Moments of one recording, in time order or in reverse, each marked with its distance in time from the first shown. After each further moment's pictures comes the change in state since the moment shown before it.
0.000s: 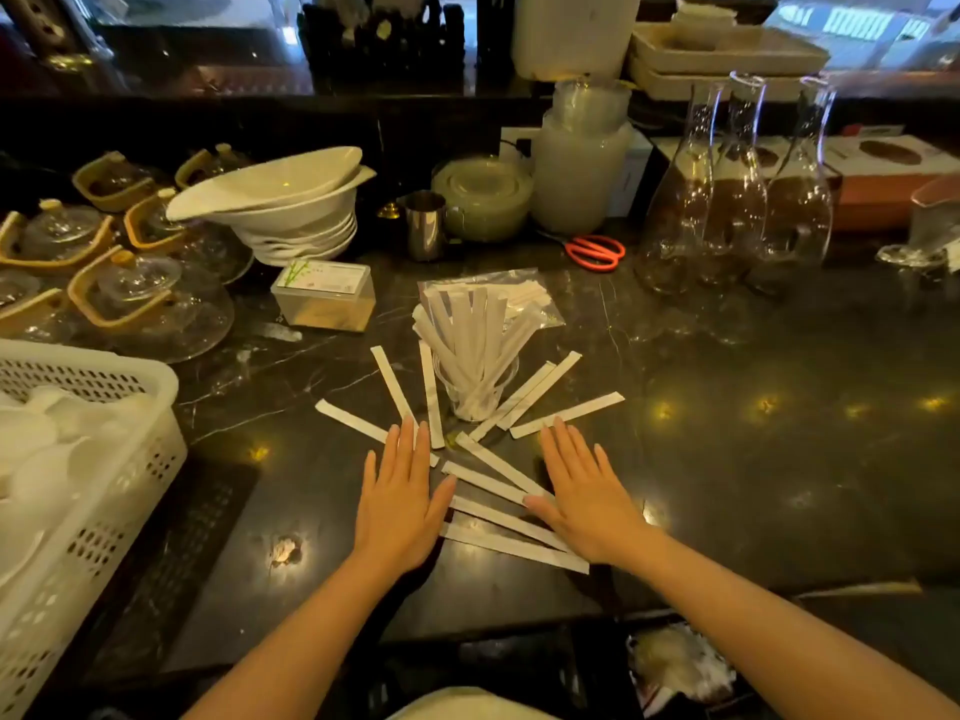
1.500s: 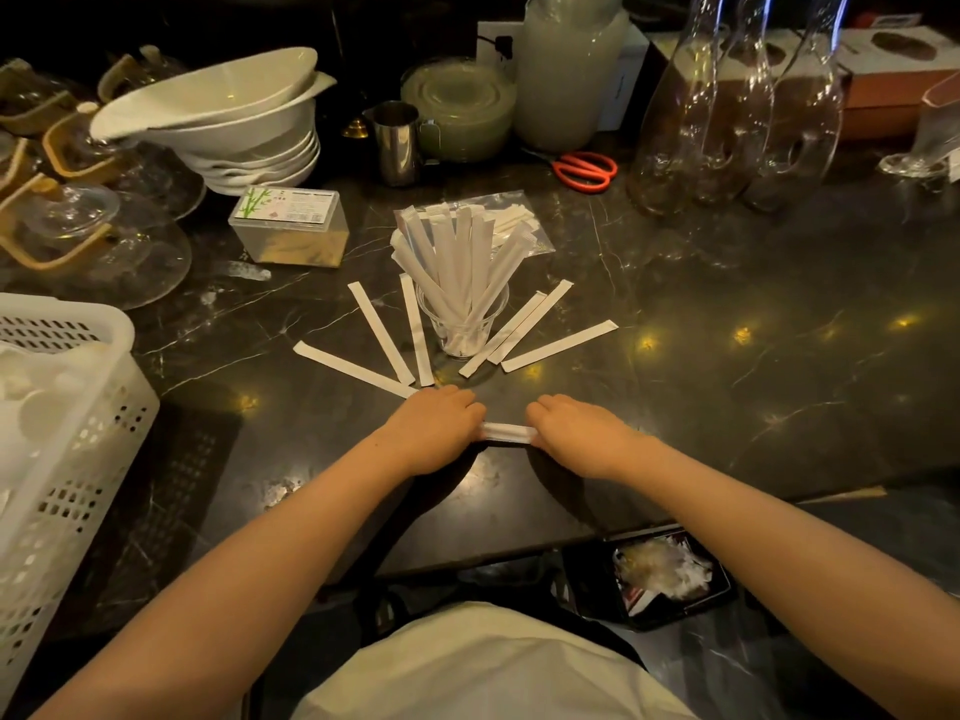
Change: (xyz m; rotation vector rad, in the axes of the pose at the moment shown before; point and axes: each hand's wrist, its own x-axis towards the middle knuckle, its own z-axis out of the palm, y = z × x) left_hand 0.039 0.033 -0.017 0.448 -0.327 0.625; right_hand 0.009 -0.013 -0.018 -0.150 -0.154 -0.134
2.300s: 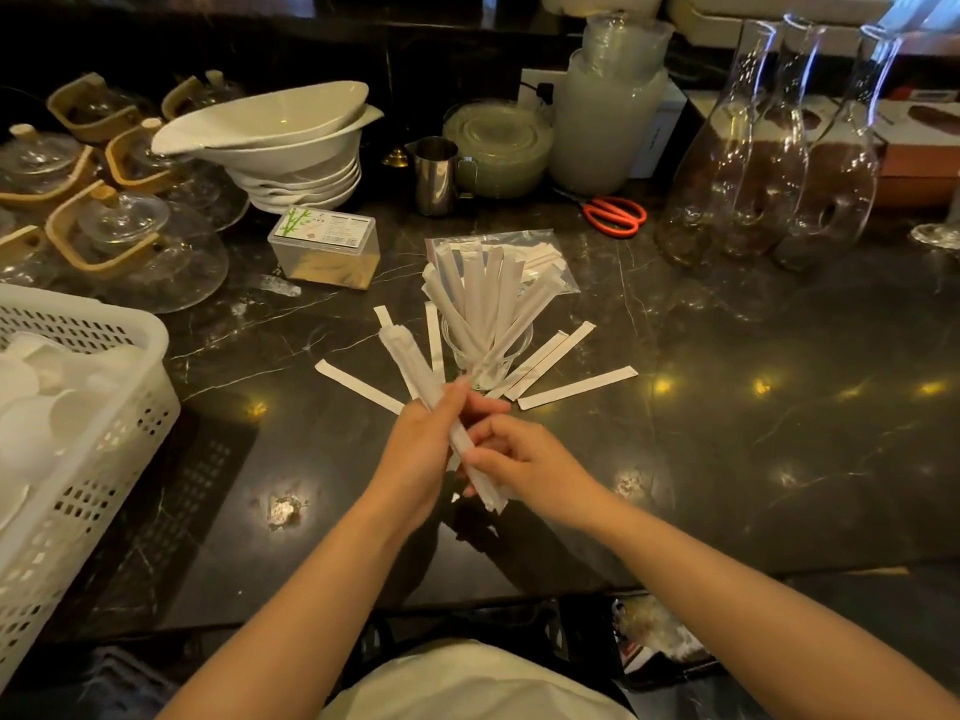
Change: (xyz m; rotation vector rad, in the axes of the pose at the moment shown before) left_hand -0.033 0.029 -0.046 -1.817 0.580 -0.541; right_hand -0.003 -0.060 -0.036 1.125 0.128 -0.123
